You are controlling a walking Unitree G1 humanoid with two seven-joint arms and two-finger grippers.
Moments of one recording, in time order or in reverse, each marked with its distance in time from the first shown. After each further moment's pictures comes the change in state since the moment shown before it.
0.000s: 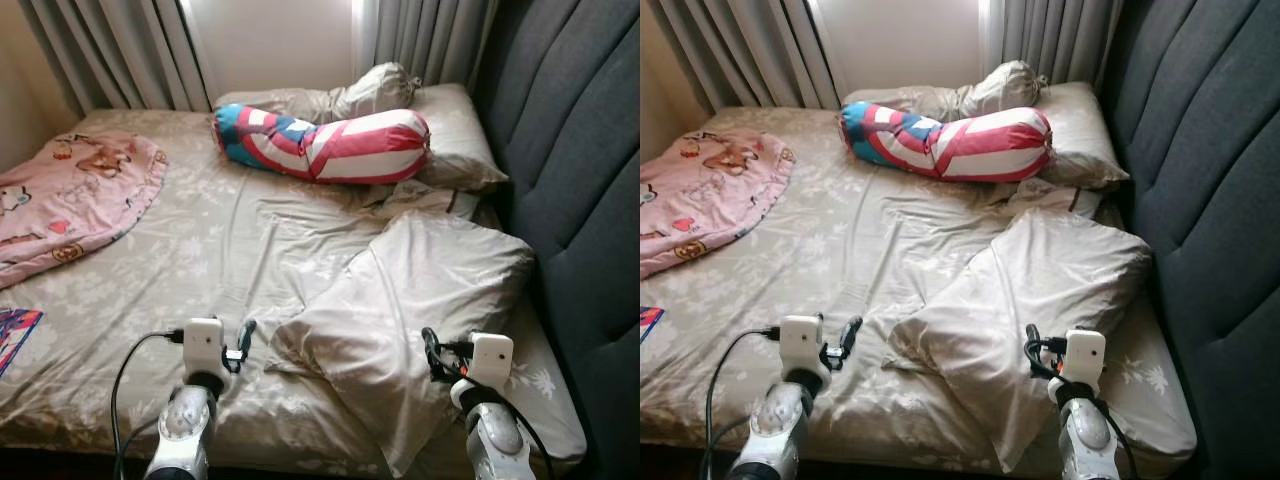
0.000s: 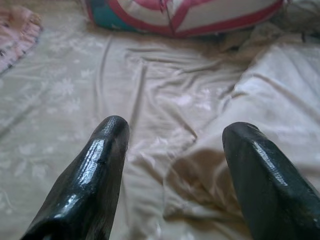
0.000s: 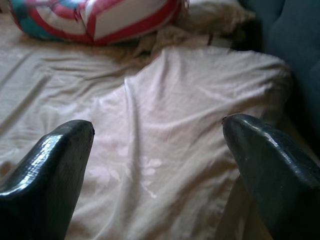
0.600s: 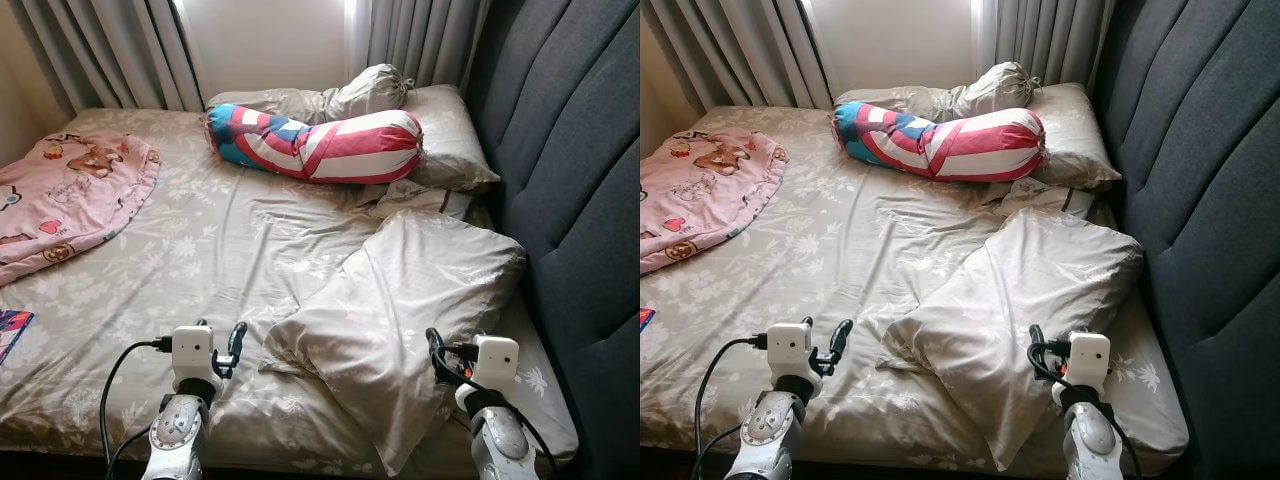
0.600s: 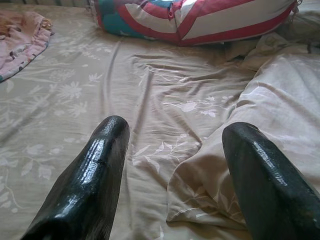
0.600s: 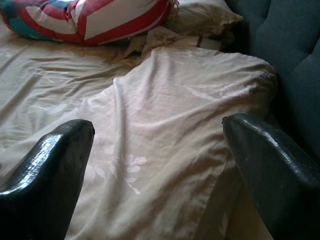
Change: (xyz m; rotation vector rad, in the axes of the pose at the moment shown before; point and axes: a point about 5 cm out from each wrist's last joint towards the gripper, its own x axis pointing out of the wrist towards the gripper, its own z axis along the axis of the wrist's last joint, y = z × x) left arm -0.001 0.008 0.006 -0.013 -0.035 0.032; right arm -0.004 -0.007 -0.002 -0.005 0.011 -0.020
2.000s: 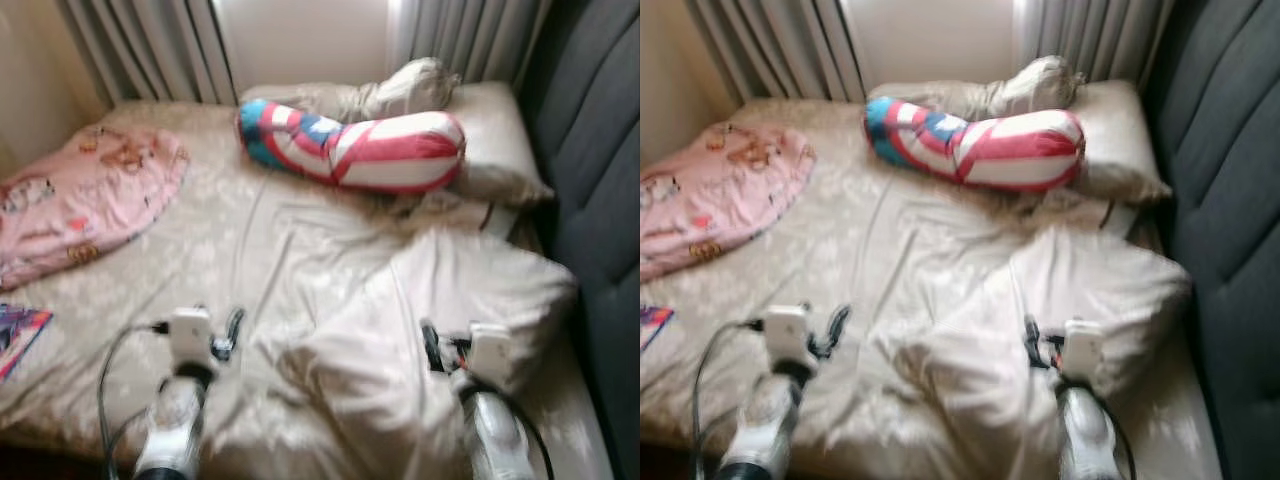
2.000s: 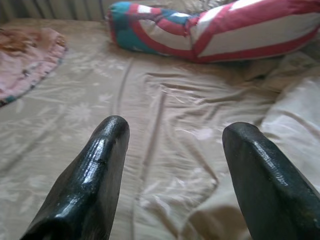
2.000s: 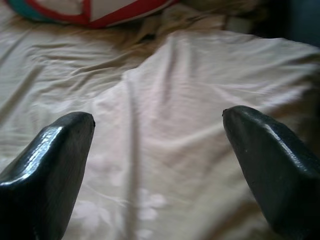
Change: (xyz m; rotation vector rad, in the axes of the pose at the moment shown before) left arm 0.011 -0.004 0.016 0.015 -0.044 -0.035; right arm 0.002 0.001 -0.004 0.046 0.050 -0.040
